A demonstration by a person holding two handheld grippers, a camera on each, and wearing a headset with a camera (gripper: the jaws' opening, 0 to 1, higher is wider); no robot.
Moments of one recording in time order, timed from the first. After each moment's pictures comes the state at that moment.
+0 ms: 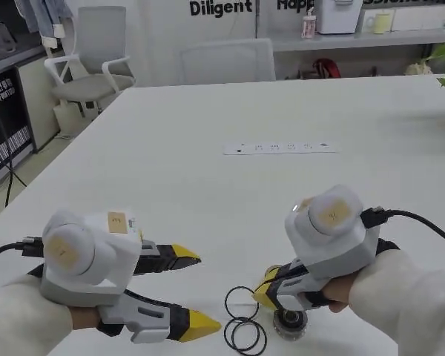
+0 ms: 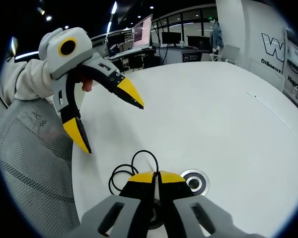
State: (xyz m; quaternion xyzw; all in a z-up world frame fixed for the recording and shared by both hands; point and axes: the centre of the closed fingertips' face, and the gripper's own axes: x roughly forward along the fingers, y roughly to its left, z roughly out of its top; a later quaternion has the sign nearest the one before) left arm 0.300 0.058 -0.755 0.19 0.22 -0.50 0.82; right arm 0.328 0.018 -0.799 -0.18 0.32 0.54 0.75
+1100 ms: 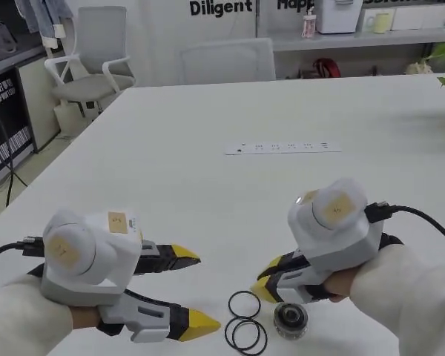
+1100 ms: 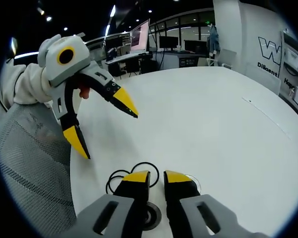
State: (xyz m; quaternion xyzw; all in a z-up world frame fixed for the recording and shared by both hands) left arm 0.301 0.057 -0.755 0.20 0.22 -0.50 0.82; right arm 0.341 0.016 -0.785 -0.17 0.30 0.54 0.77
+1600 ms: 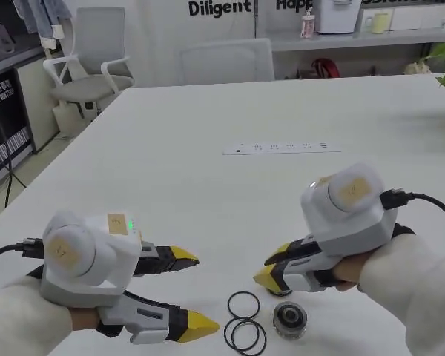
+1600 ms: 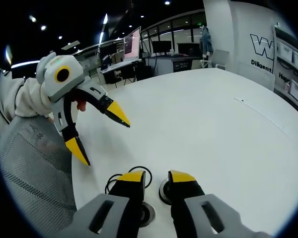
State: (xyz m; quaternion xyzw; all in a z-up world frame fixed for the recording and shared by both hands) left arm 0.301 0.058 -0.757 0.20 0.22 -0.50 0.82; right arm 0.352 0.007 -0.771 -0.14 0.30 0.52 0.79
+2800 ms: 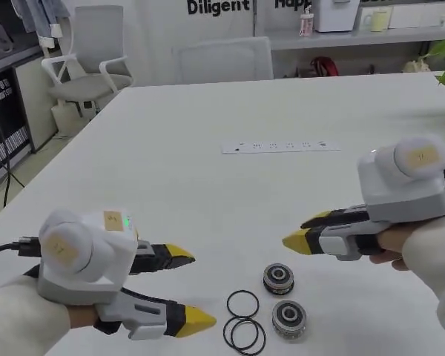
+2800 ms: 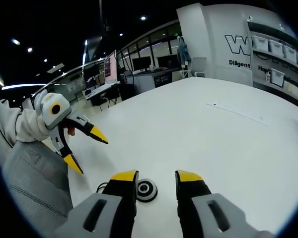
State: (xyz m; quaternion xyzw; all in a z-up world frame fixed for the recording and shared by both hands) left arm 0.306 0.062 -0.757 0.19 0.23 -0.48 0.82; right arm 0.385 -0.040 -0.739 -0.05 0.28 0.47 0.84
